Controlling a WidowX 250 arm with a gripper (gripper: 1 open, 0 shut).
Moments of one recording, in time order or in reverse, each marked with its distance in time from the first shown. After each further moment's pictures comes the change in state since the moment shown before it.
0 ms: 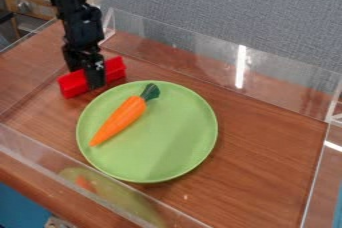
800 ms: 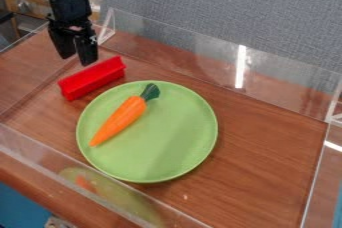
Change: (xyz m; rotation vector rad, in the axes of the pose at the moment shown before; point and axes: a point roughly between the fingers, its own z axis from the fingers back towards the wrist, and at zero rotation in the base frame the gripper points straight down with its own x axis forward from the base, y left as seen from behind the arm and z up) arm 0.014 0.020 0.012 0.020 -0.024 0.151
